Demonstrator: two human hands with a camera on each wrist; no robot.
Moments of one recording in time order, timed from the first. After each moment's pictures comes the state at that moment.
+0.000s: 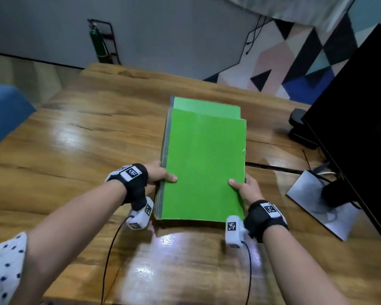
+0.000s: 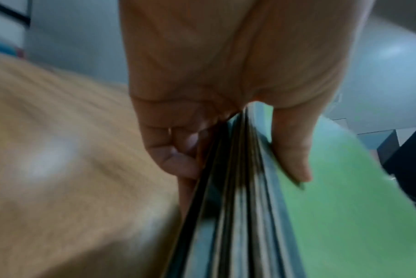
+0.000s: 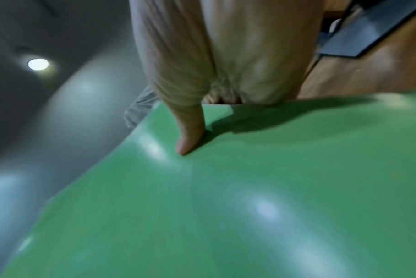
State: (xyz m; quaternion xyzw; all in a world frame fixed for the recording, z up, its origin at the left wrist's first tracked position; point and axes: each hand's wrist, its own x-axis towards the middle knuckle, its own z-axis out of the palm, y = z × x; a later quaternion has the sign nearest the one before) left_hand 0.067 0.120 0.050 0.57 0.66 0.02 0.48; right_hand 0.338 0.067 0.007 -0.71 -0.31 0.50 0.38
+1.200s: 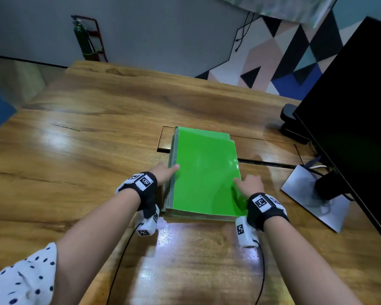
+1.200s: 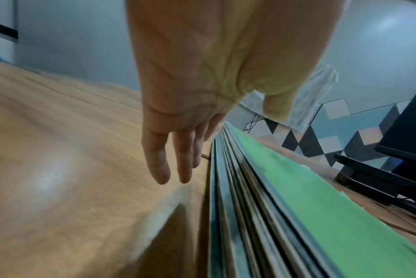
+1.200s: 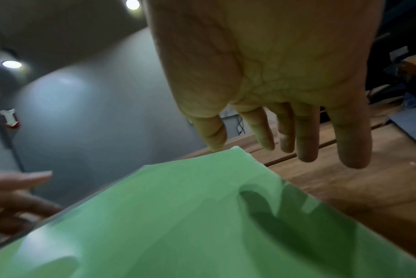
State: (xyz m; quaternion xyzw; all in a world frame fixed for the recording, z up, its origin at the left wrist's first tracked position) left_hand 0.102 0.123 0.018 0.56 0.68 0.05 0.47; right_hand 0.356 0.078 0.007 -0.86 -0.45 0.25 0.03
